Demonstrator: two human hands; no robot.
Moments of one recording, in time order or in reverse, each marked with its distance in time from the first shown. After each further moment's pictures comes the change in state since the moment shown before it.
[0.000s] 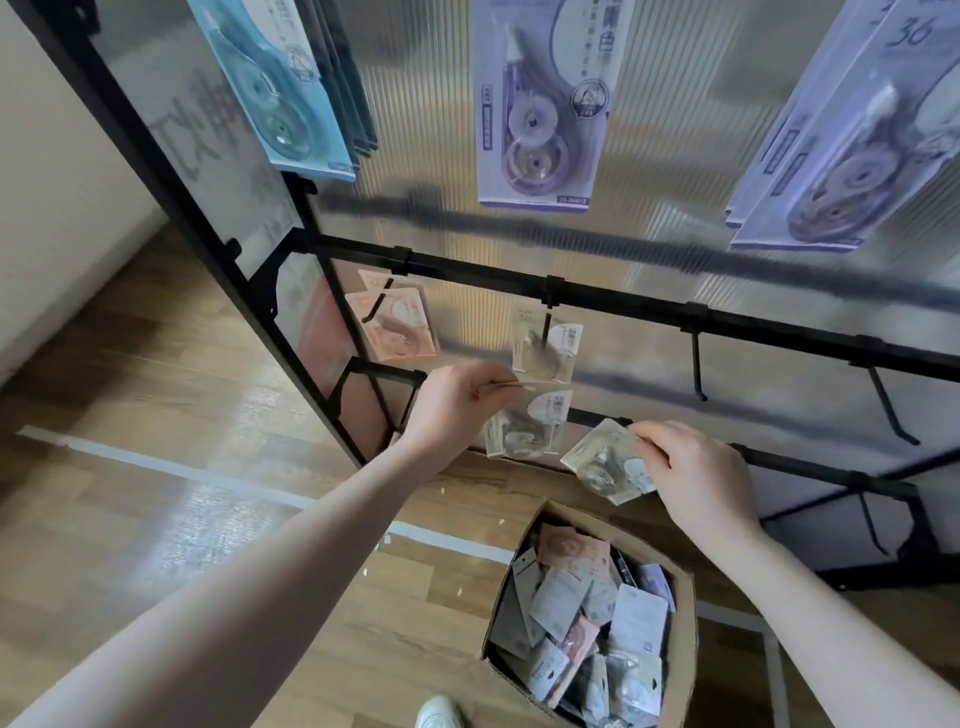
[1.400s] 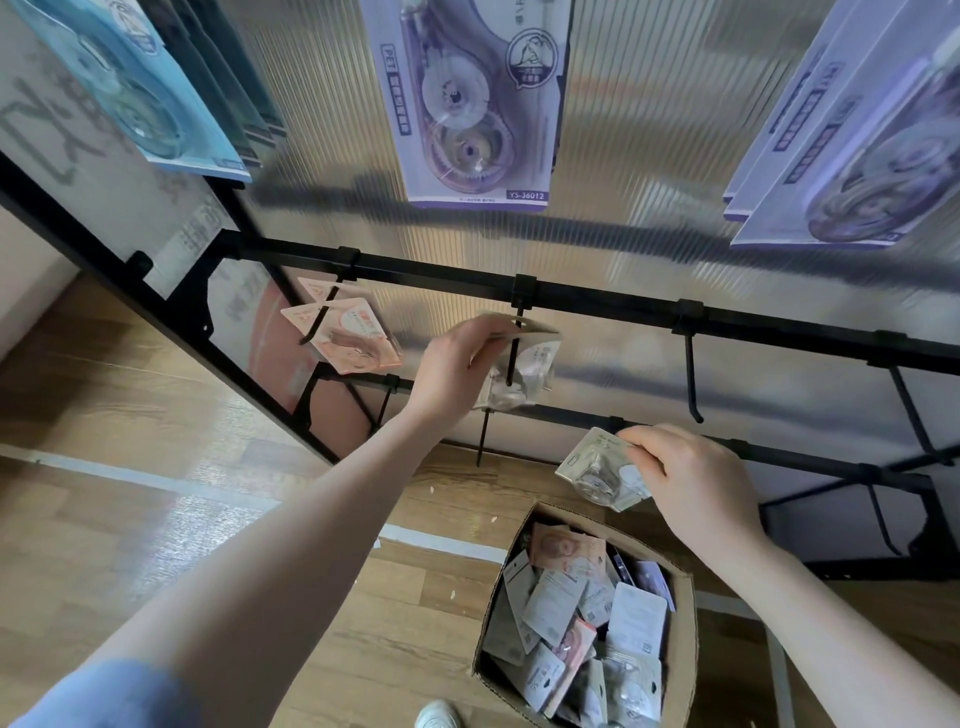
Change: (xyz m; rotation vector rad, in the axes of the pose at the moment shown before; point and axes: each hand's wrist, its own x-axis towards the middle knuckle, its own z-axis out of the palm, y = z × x) left_hand 0.080 -0.028 0.046 0.051 0.032 0.167; right_hand 0.022 0.042 0.023 0.043 -0.012 -0.065
